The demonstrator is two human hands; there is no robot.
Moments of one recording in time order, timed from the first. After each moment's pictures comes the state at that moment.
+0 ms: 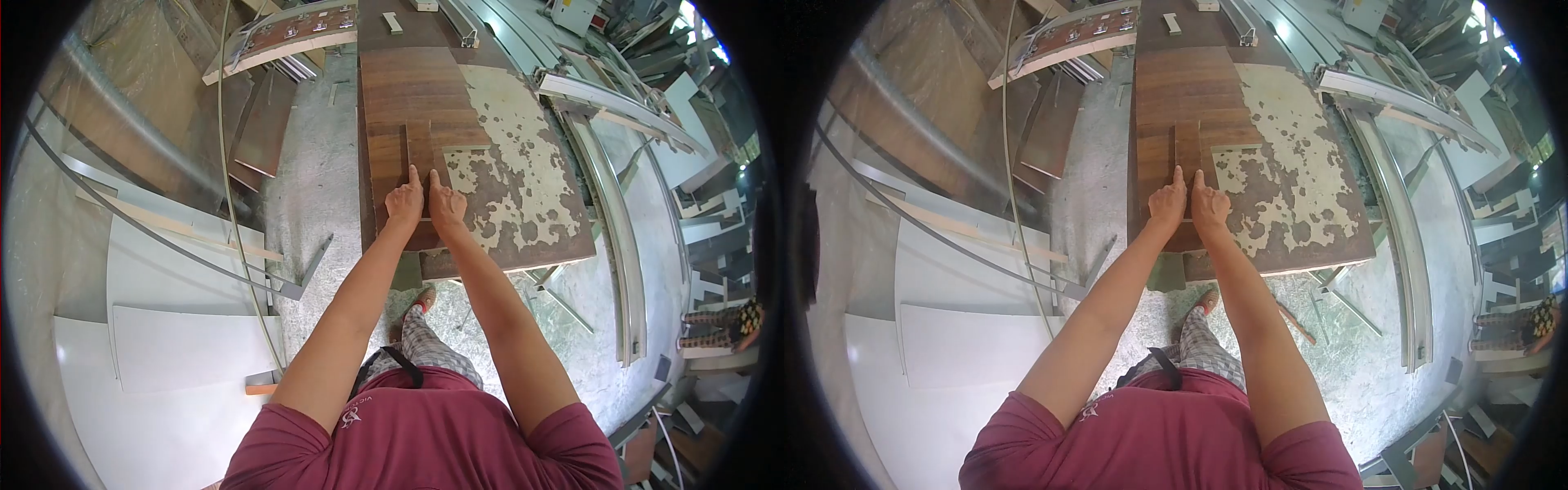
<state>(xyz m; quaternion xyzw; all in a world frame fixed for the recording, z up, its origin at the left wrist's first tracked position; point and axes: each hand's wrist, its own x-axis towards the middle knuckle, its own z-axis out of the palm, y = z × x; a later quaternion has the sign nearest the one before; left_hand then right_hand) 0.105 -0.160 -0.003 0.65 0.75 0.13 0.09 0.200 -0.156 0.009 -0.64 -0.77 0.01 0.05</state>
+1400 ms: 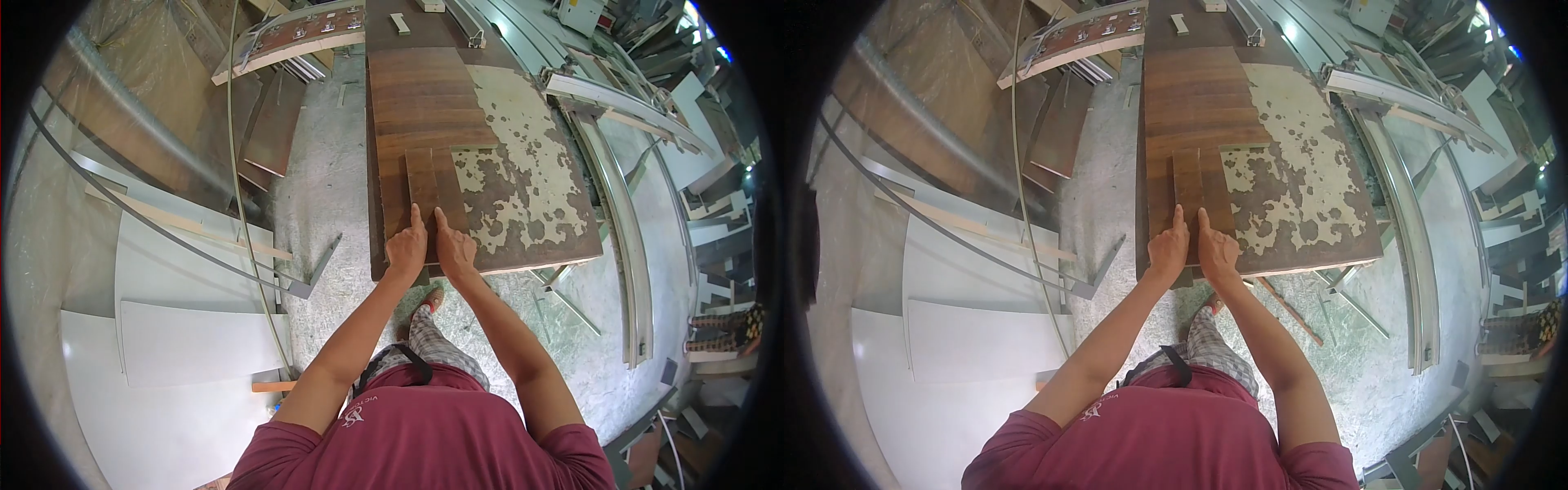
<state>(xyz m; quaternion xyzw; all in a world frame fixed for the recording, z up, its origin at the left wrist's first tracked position) 0.114 -0.261 -0.001 0.64 0.75 0.17 0.06 0.220 -0.246 0.014 -0.62 -0.77 0.09 0.09</state>
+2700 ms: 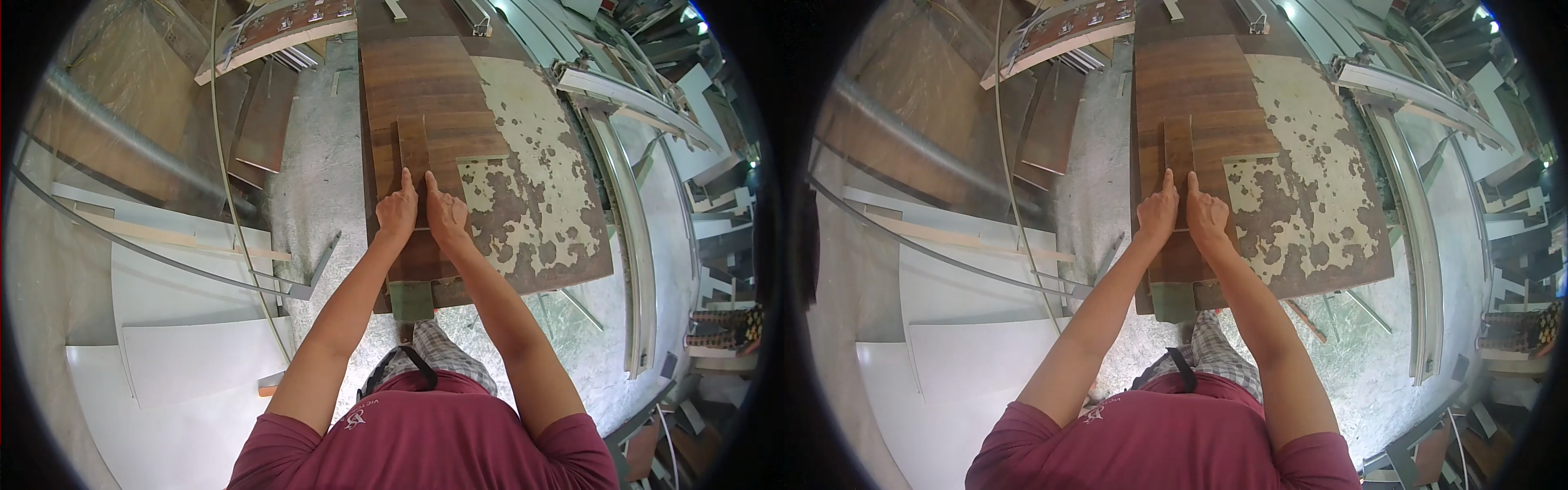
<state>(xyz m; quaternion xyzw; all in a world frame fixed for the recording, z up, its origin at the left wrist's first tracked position) 0.069 -0.132 0.005 0.64 0.75 0.14 0.08 0.171 -0.119 0.012 -0.63 -0.77 0.10 0.06</state>
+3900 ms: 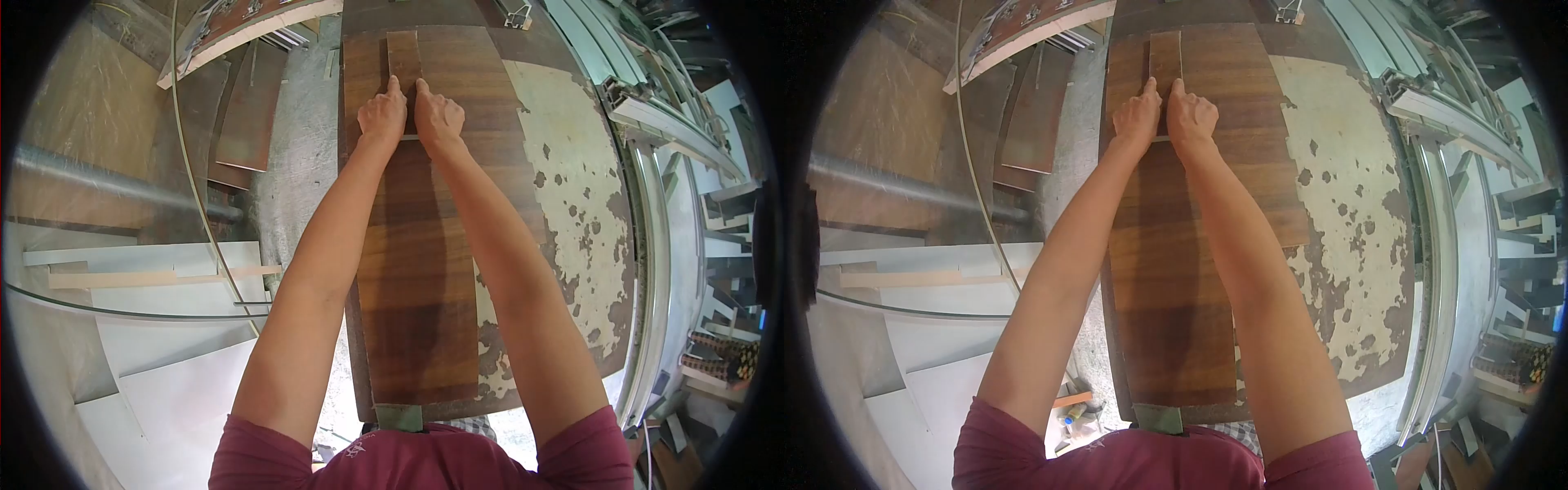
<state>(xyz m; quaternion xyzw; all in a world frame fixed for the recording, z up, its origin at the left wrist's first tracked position) 0.001 0.202 -0.001 0.62 0.77 0.15 0.05 0.094 0.213 0.000 -0.62 -0.77 0.05 0.15</state>
